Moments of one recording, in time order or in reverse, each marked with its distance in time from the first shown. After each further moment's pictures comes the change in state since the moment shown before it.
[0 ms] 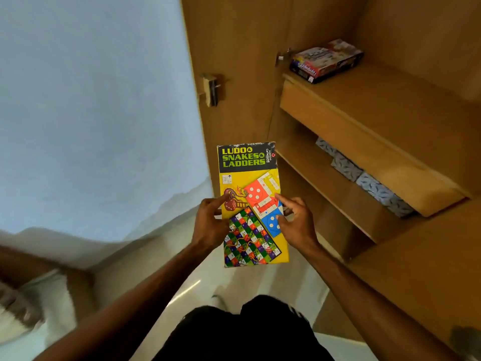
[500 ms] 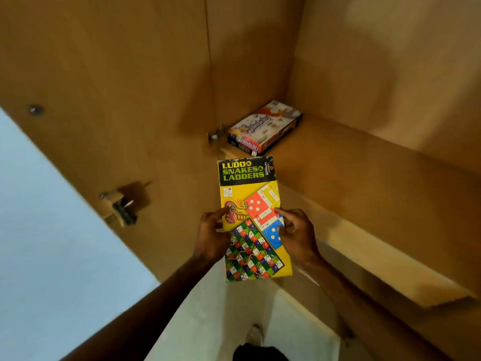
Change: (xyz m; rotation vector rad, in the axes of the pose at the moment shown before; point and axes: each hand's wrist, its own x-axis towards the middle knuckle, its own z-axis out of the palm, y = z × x) left_hand 0.335 0.164 0.138 0.008 -0.188 0.201; right_hand 0.322 0.007 -0.119 -0.013 0.286 0.054
